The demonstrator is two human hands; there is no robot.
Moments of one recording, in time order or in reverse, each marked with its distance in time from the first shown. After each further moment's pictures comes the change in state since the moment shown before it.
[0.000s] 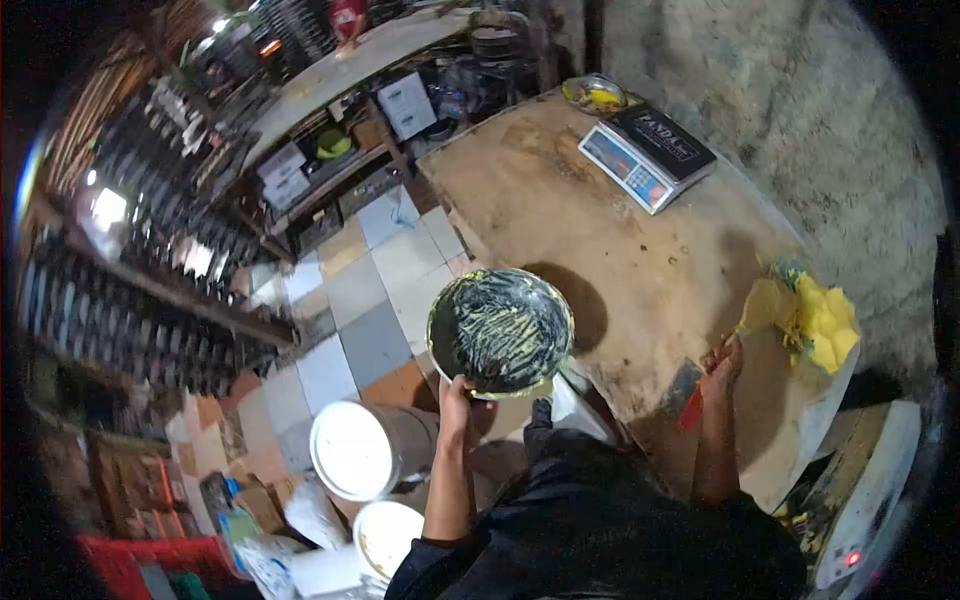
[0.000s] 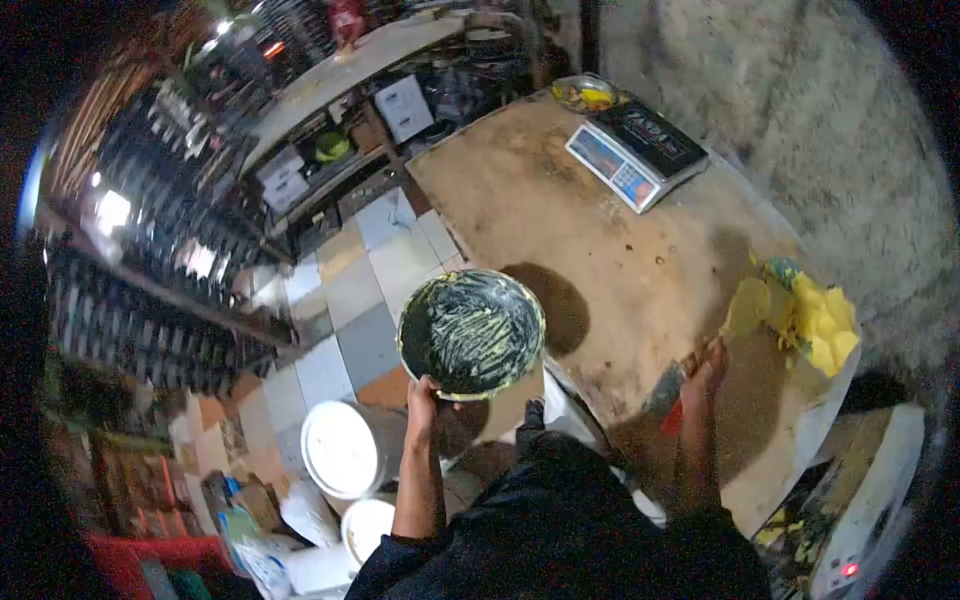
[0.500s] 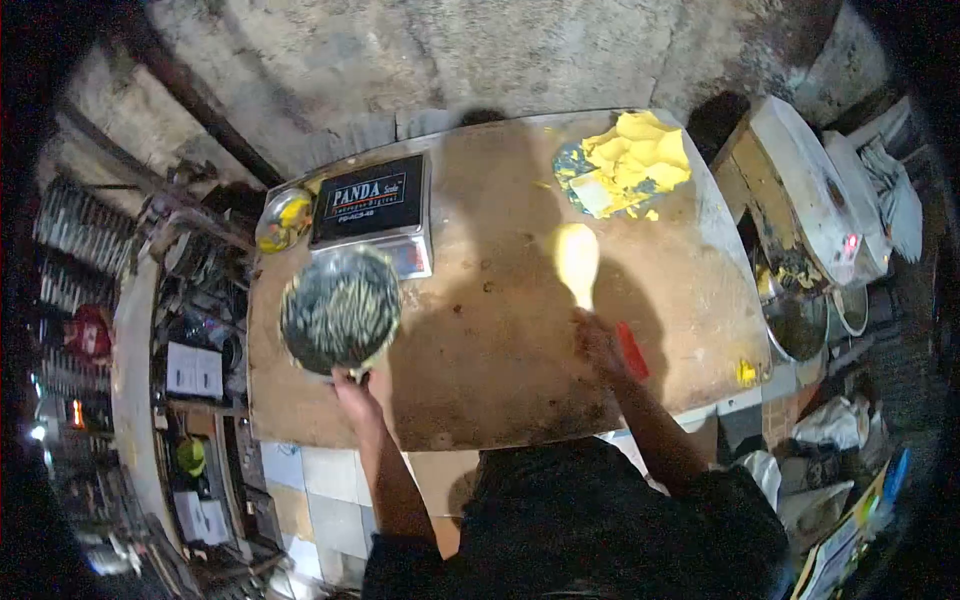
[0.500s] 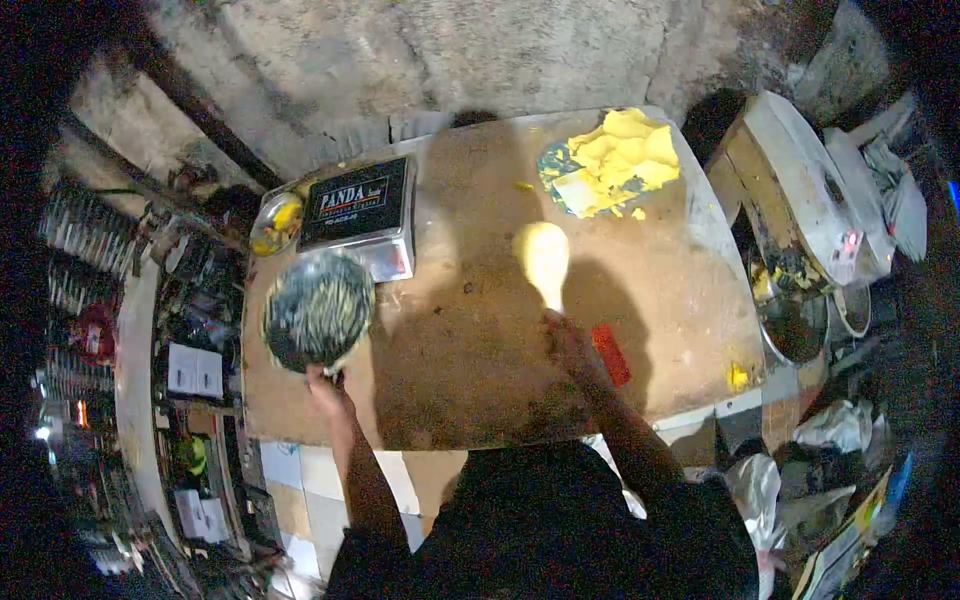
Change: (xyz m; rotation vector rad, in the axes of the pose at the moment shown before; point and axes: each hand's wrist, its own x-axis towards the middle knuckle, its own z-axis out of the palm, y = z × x) left_hand 0.282 0.013 0.236 0.212 -0.504 0.035; right_hand -0.048 0.044 0.035 -0.204 0.365 -0.077
